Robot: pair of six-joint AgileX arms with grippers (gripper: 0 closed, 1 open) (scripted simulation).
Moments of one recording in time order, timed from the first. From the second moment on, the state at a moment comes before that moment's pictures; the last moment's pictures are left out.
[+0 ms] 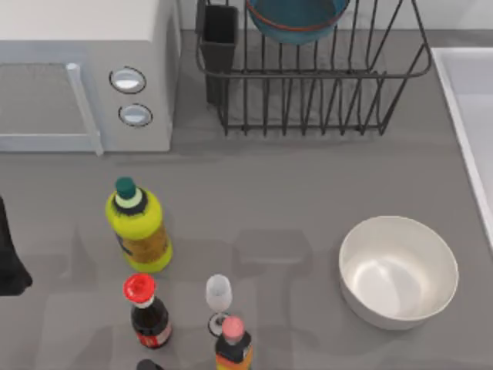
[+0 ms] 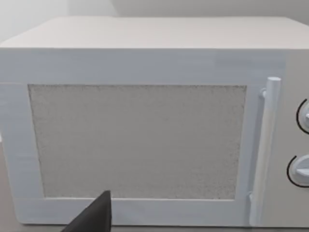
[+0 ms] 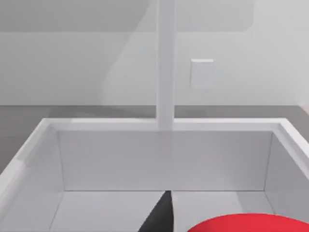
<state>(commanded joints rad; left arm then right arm) 0.00 0.00 0.00 0.00 0.00 0.00 -0.53 2.22 0.49 1.73 -0.49 0.01</state>
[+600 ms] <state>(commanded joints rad) 0.00 0.00 0.00 0.00 0.00 0.00 -0.53 2.22 0.49 1.73 -0.49 0.01</state>
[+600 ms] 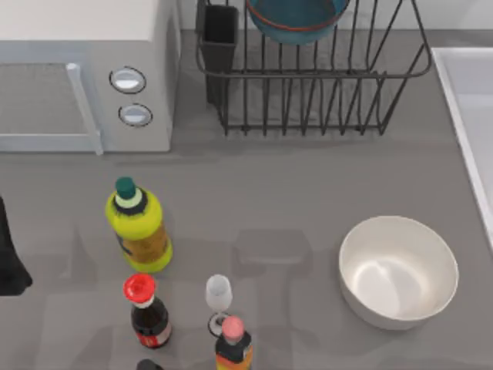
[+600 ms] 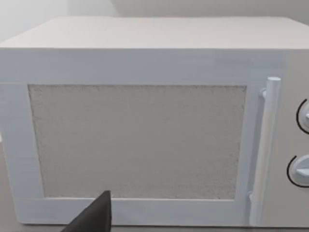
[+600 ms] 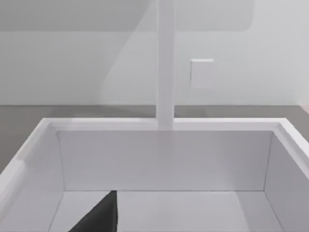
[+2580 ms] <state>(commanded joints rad) 0.00 0.00 0.00 0.00 0.00 0.00 -0.01 0.04 0.01 0.03 -0.01 0.00</state>
